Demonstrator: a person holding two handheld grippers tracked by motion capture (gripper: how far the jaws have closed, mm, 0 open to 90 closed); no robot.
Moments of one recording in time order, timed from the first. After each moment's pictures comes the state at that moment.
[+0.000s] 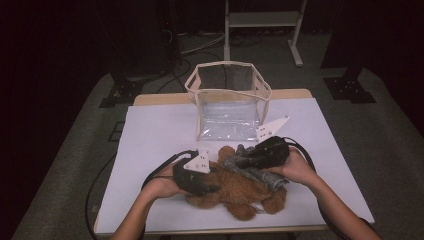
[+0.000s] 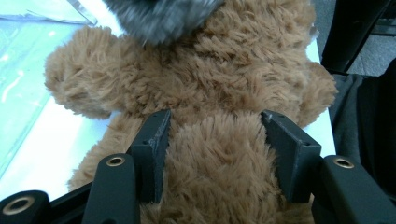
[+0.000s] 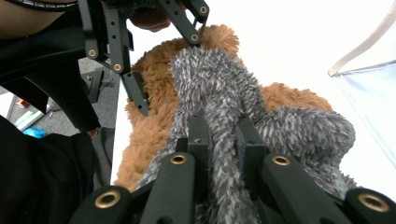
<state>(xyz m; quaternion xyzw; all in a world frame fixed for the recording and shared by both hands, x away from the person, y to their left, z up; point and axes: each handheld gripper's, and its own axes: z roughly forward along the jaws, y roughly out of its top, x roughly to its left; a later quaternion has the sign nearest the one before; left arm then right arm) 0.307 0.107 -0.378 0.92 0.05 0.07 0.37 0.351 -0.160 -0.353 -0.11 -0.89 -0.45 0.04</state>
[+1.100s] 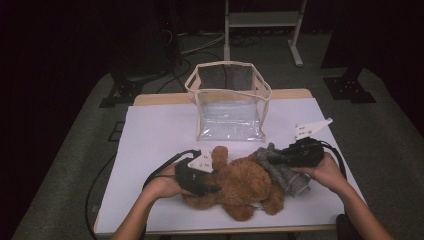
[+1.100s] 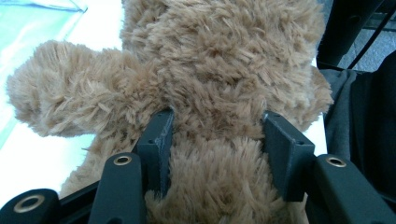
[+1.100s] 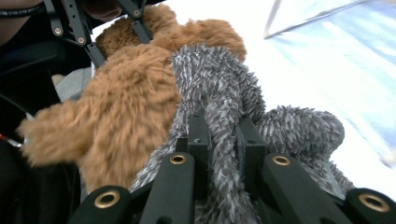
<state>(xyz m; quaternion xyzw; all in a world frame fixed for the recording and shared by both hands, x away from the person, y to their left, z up) 0.308 0.101 -0.375 0.93 0.06 0.05 0.35 0.345 -0.255 -0.364 -0.21 -0.85 -0.48 0.00</state>
